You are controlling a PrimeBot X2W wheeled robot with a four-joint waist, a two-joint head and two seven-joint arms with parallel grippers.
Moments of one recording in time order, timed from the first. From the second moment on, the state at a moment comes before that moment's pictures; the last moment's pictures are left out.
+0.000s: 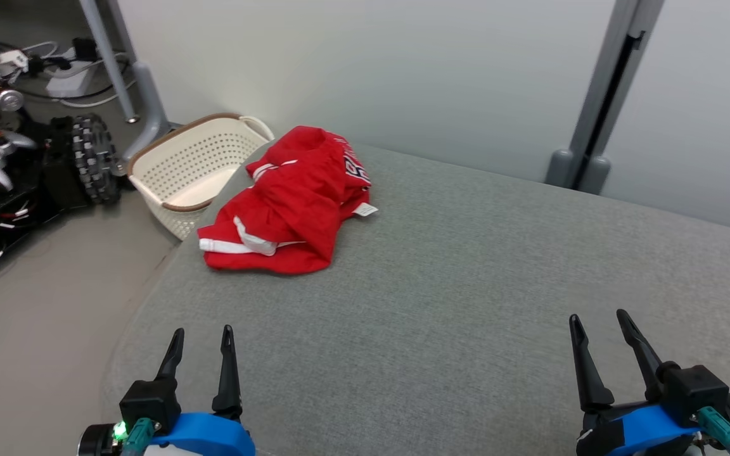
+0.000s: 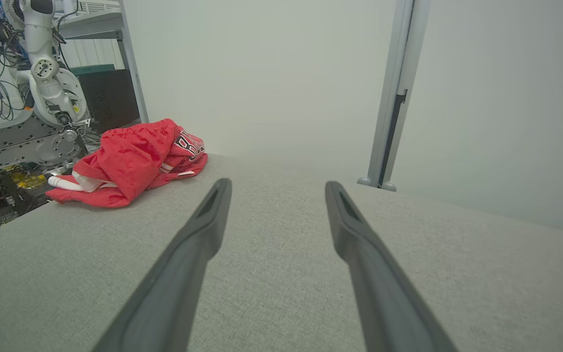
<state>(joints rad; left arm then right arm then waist) -0.07 0.07 -0.15 0.38 -0.21 0.02 -0.26 -0.03 -0.05 -0.03 0.24 0.07 0.13 -0.26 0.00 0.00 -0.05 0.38</state>
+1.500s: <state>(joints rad) -0.74 0.31 -0.04 0.79 -0.31 -0.03 0.20 -0.21 -0.05 -0.05 0.16 -0.09 0.13 -0.26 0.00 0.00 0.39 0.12</state>
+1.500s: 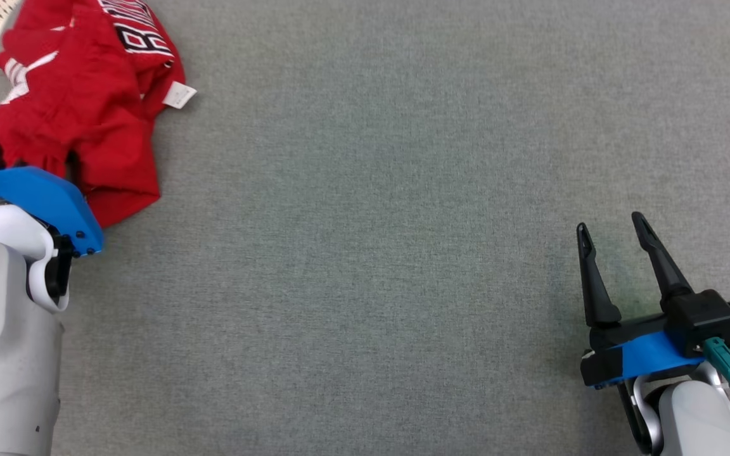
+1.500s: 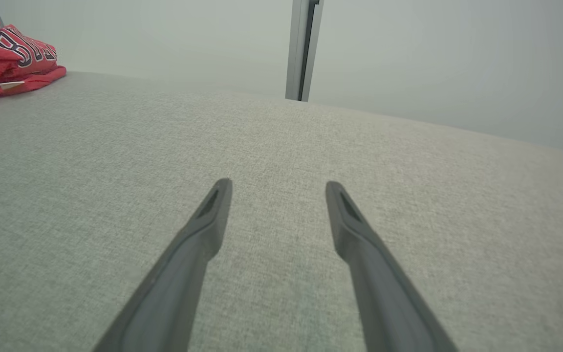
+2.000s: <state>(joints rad) -0.81 0.33 -0.05 0.92 -0.29 -0.02 0.08 -0.24 -0.05 -0.03 0.17 -0.07 0.13 -0.26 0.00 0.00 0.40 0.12</state>
